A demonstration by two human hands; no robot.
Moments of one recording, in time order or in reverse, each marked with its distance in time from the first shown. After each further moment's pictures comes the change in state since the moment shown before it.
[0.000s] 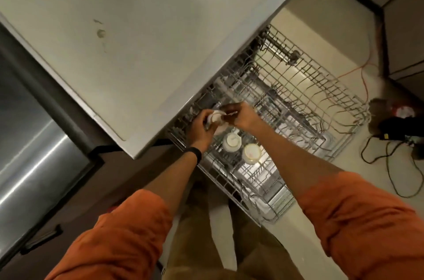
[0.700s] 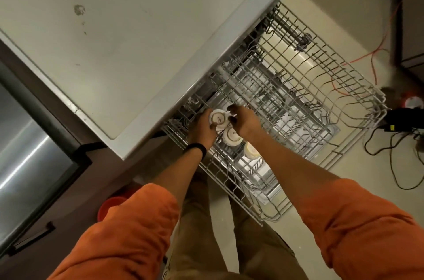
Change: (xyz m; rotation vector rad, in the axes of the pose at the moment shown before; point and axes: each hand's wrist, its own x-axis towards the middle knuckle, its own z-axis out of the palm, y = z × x) left_hand 0.015 -0.032 0.024 0.198 -0.085 -0.123; right_hand 0.009 0.046 0.044 -0.207 0.088 0.127
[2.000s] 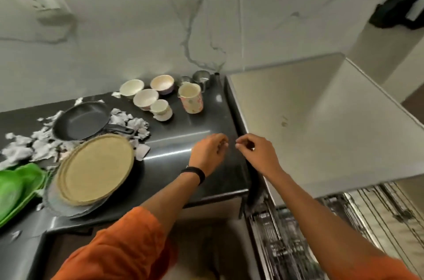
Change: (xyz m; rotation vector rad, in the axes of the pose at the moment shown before) left_hand -0.181 -0.077 -0.378 0.167 0.778 0.298; right_hand -0.129 -0.394 0.030 0.005 0.082 -0.775
